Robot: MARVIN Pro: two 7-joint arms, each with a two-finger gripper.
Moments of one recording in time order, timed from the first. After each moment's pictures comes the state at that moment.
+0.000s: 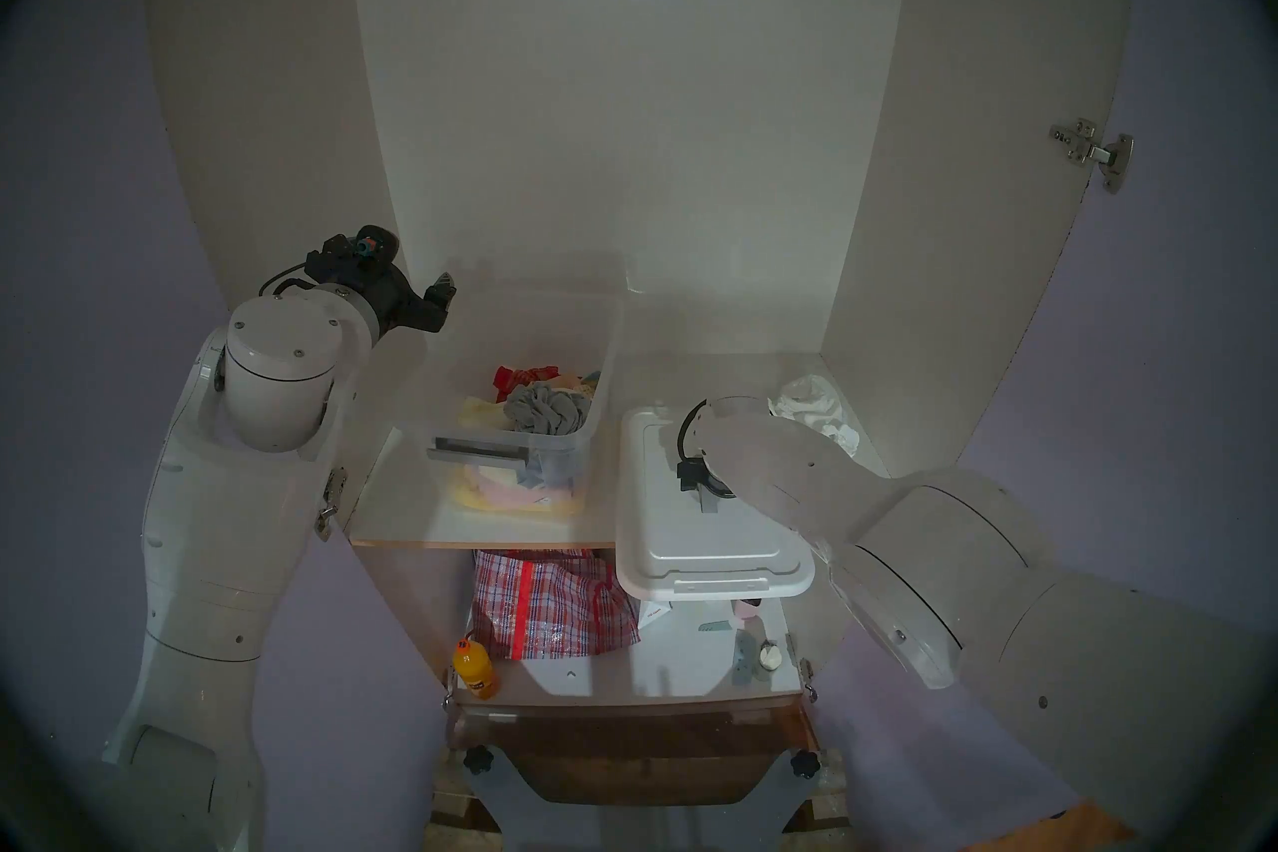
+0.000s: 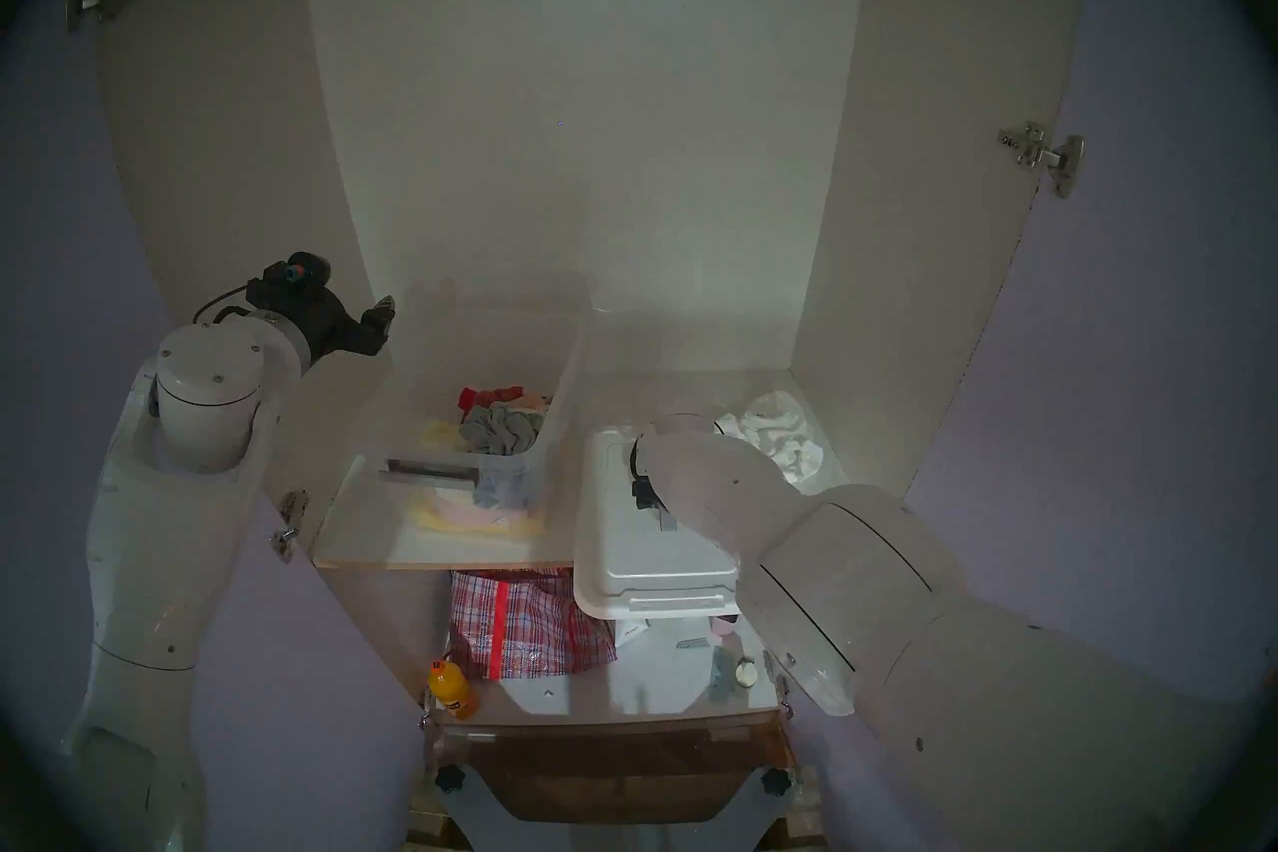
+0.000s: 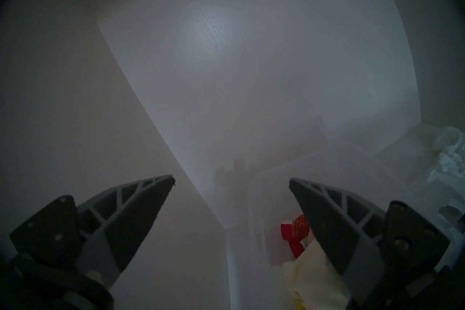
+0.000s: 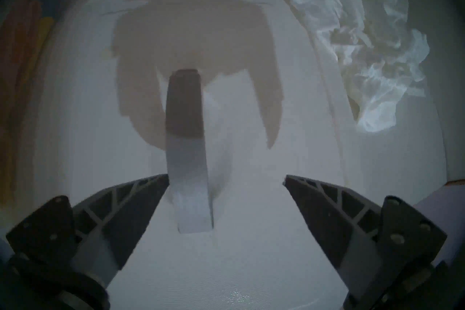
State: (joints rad) left arm 1.32 -1.12 -1.60 -1.92 0.08 0.62 -0.20; right arm -0.61 -1.65 0.89 -0.27 0.90 0.65 -0.42
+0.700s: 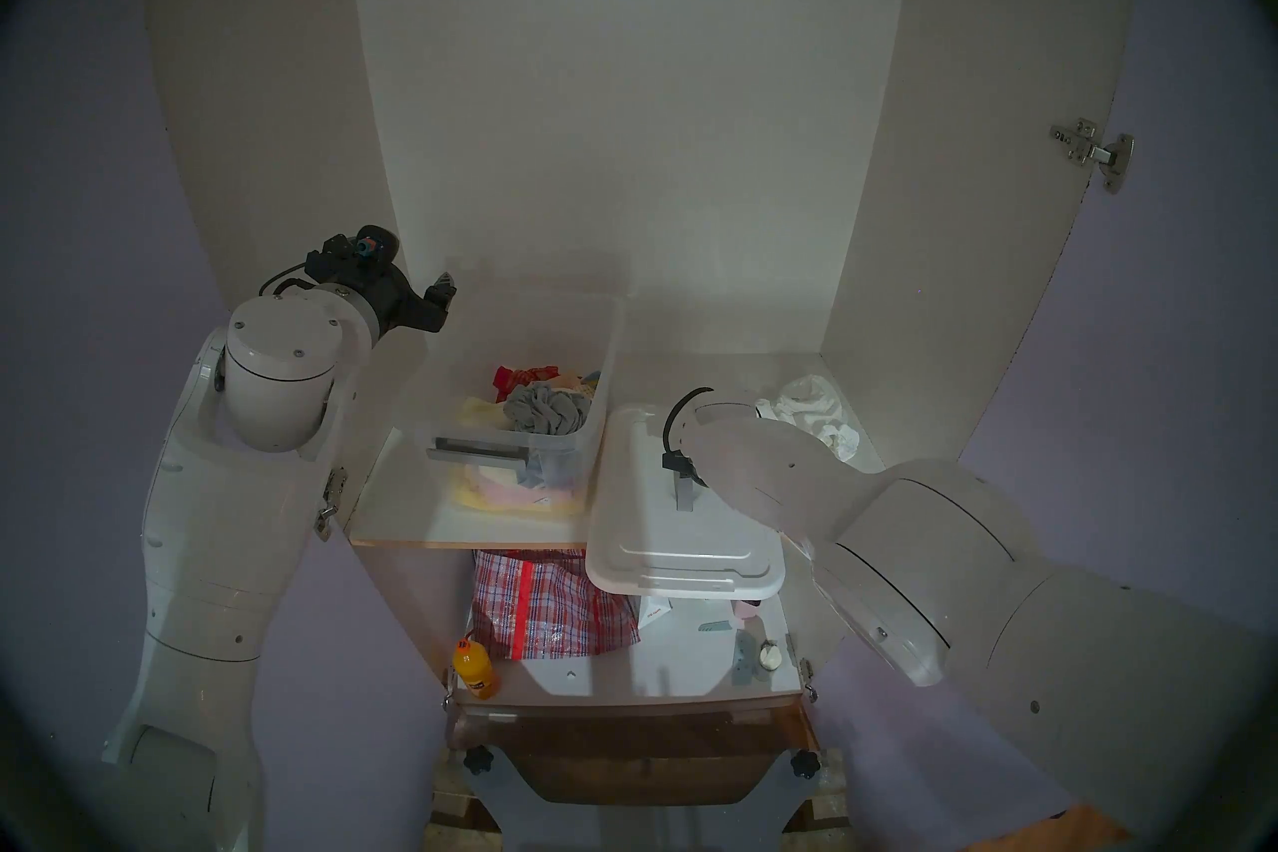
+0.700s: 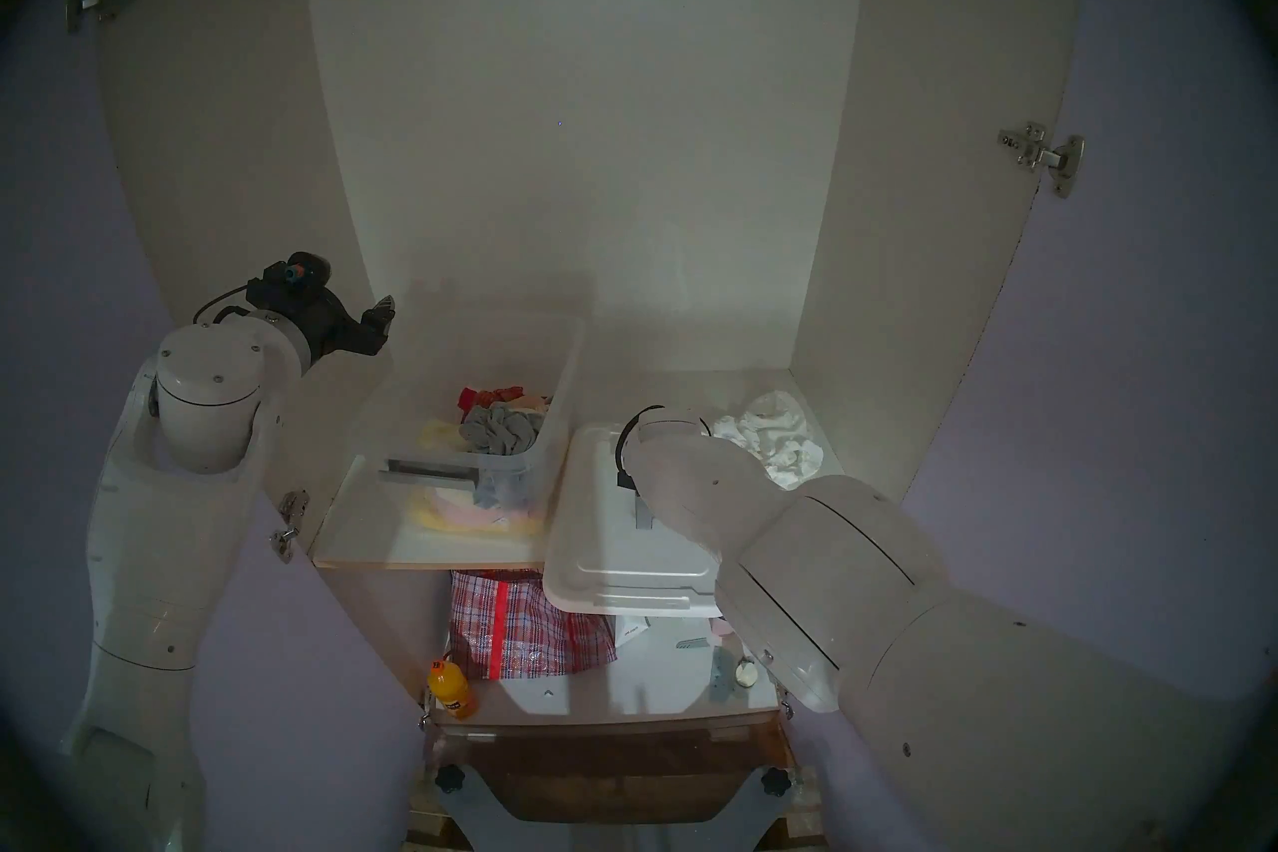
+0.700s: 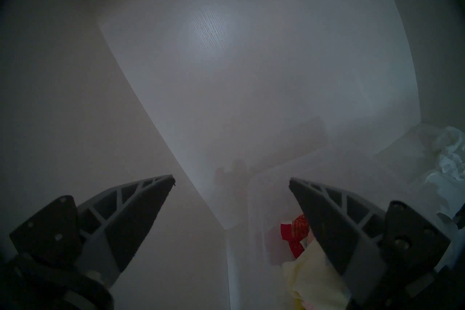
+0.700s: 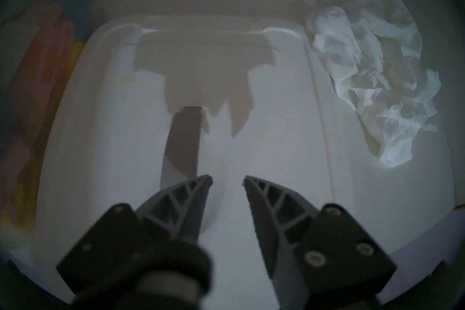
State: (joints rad) left arm 1.32 -1.12 -1.60 -1.92 0.08 0.62 -0.20; right arm -0.58 -1.69 0.83 -0.18 0.85 0.50 -0.35
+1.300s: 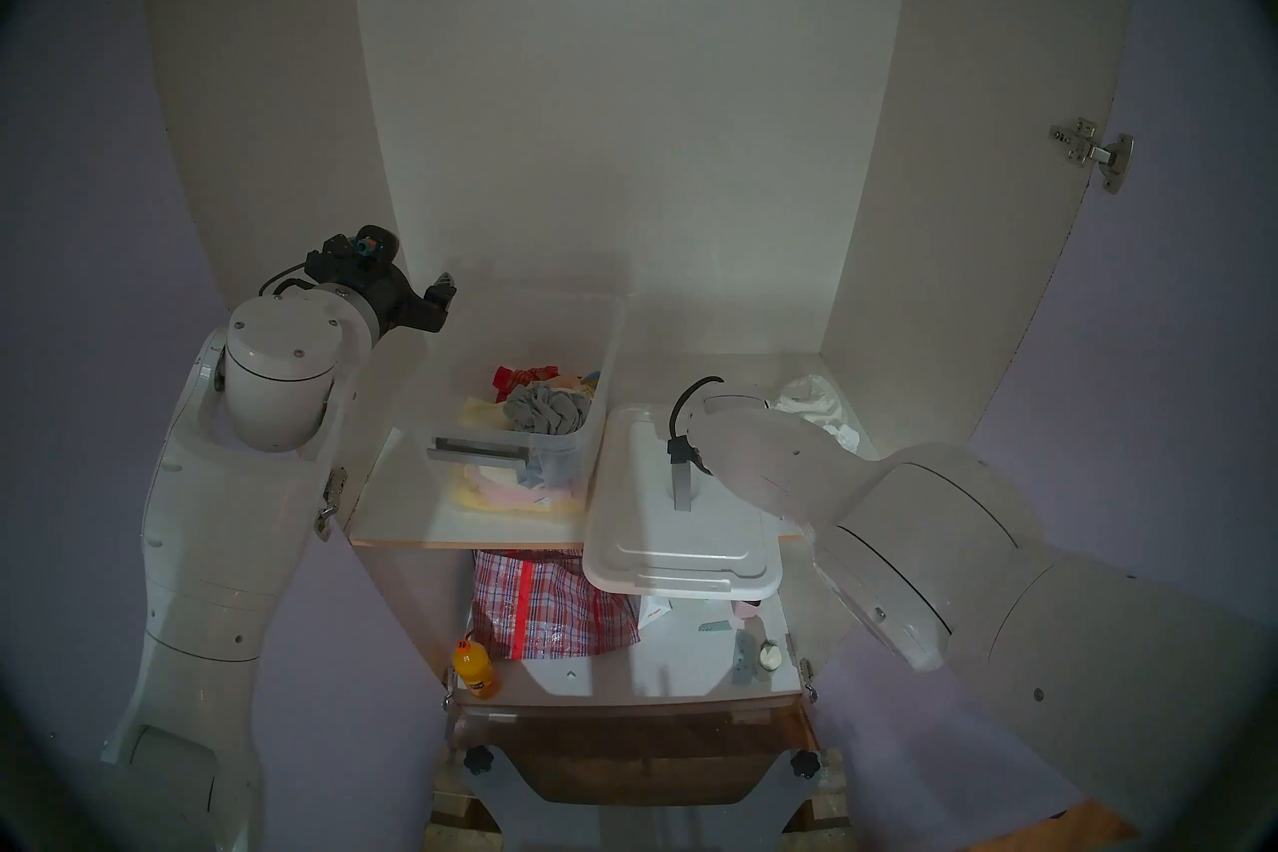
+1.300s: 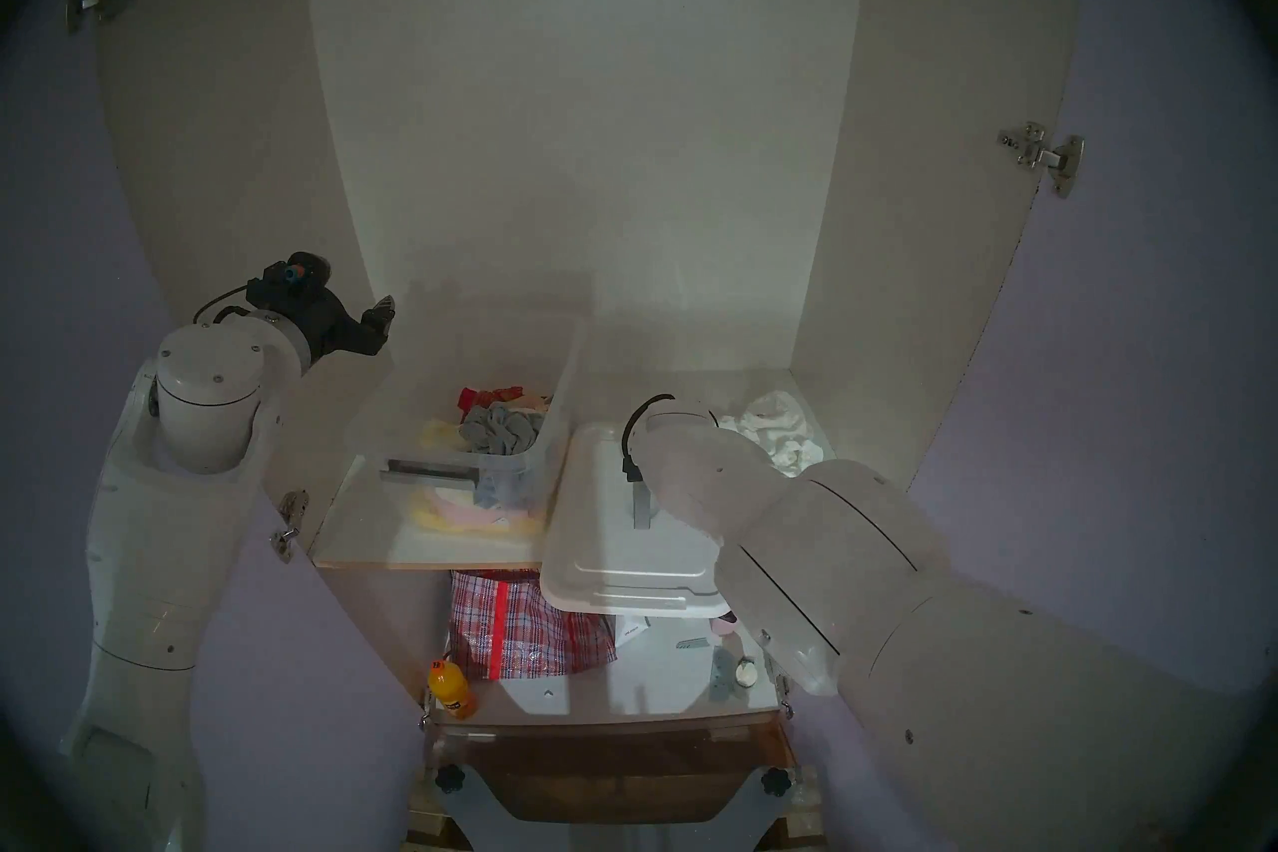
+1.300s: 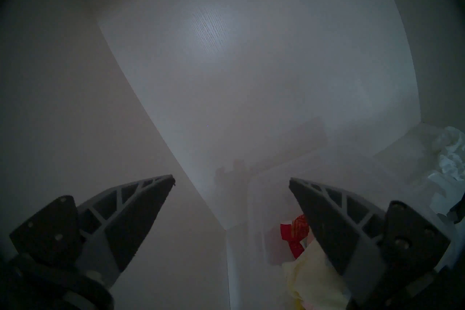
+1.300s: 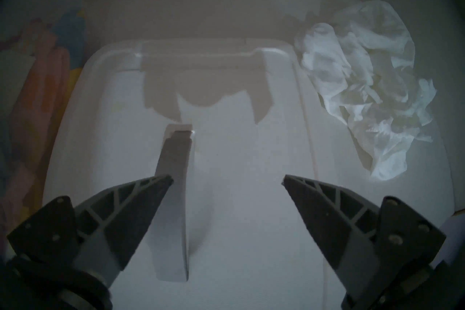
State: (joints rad) left arm 1.32 -1.12 -1.60 -1.92 0.07 0.62 -0.20; right arm -0.54 -1.69 0.87 -0.15 0.87 0.47 -0.33
